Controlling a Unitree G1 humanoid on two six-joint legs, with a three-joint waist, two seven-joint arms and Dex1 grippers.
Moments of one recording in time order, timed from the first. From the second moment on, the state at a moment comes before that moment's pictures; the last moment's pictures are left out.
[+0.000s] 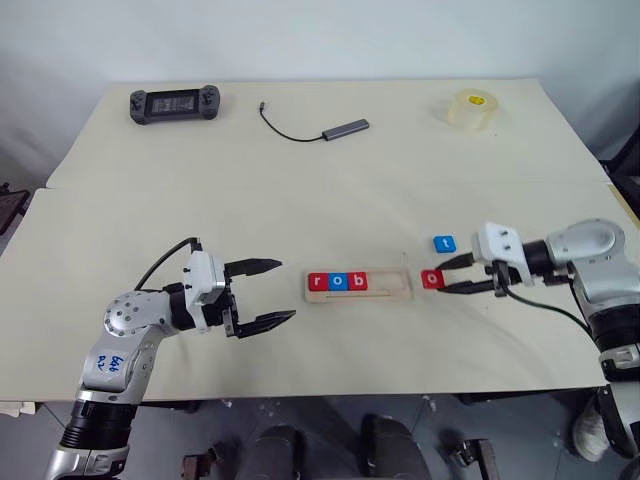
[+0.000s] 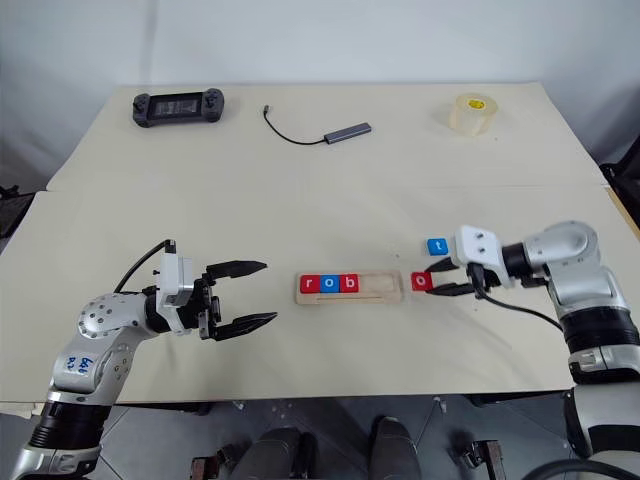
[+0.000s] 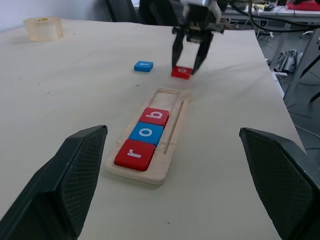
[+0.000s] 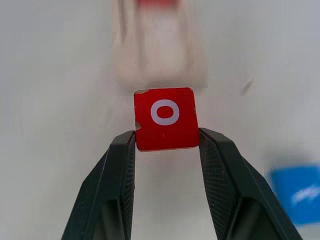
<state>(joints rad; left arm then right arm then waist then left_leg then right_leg) -0.21 0.57 0.06 -0.14 -0.47 0.13 -1.06 -0.75 -0.84 0.15 0.47 0.14 -0.02 1.51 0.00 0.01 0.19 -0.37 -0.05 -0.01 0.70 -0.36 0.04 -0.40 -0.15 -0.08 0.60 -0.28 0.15</state>
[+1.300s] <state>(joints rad) -0.17 0.57 0.07 -0.18 -0.47 0.14 -1.00 -0.55 -0.80 0.02 0.15 0.21 0.25 1.35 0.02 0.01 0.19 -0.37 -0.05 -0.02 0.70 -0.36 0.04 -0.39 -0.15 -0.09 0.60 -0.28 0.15</state>
